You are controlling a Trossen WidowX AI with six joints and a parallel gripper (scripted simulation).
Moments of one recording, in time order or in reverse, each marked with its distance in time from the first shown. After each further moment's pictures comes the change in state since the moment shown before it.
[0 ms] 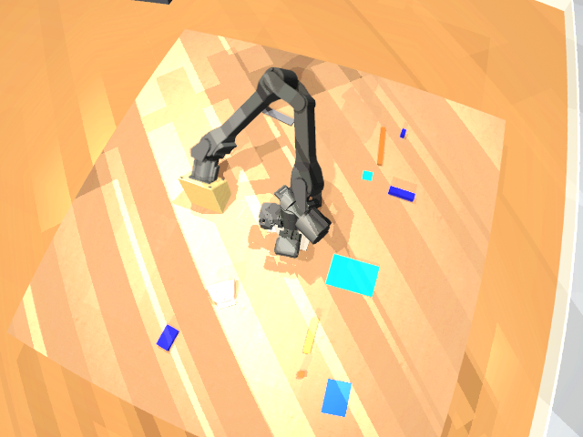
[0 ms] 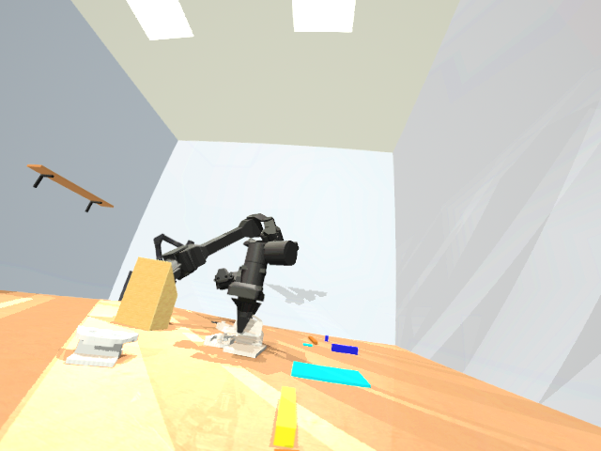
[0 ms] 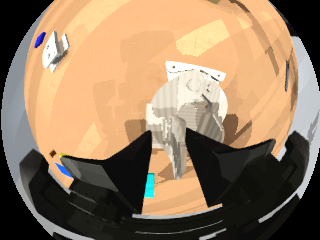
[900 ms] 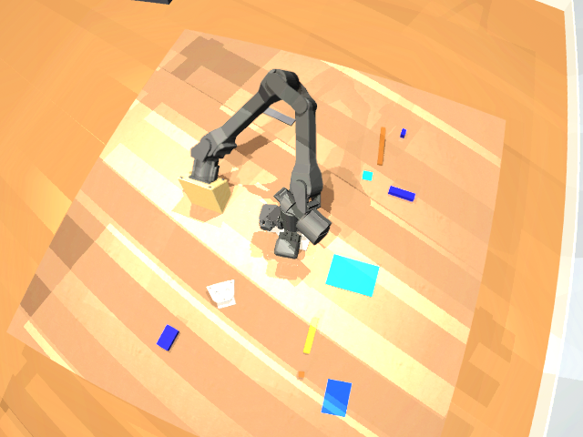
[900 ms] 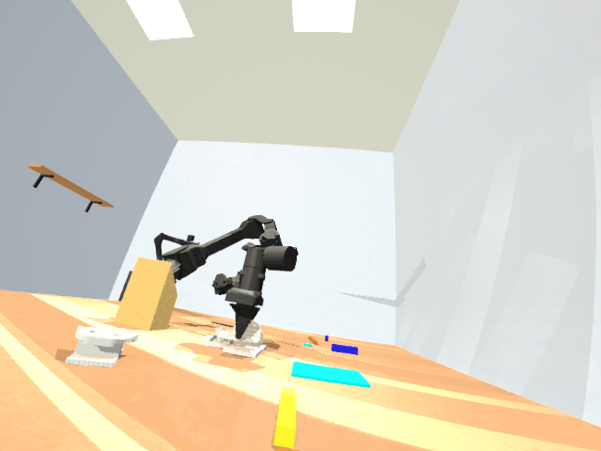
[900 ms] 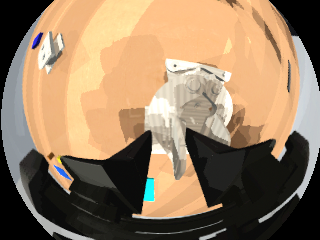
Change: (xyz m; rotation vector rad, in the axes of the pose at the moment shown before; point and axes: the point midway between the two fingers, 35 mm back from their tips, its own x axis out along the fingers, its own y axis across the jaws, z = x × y) arm 0.012 -0.001 0.001 0.004 0.000 -0.002
